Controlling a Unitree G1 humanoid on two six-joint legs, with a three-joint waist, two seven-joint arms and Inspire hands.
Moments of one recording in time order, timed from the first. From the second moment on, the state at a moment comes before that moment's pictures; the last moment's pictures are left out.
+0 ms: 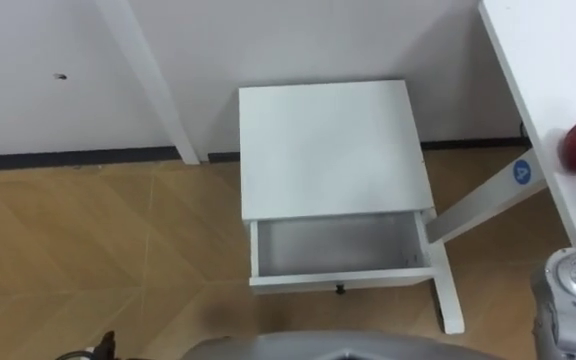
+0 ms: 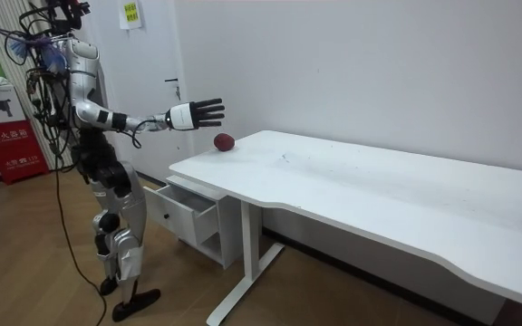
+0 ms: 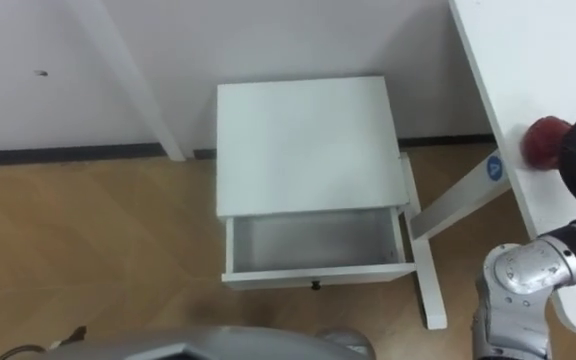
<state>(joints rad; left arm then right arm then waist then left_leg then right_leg) 0.25 0.23 0.10 1.15 0.05 -0.12 0.14 0.26 -0.23 -0.25 0.11 0.04 -0.35 -0.92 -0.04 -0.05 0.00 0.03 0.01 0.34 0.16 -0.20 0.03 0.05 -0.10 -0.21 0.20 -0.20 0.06</state>
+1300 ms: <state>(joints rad) 0.26 0.22 0.10 1.16 0.05 -0.09 0.11 0.24 -0.23 -0.22 0.19 0.16 -0.27 -0.62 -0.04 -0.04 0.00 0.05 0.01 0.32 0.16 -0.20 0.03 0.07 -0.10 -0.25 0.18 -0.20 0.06</state>
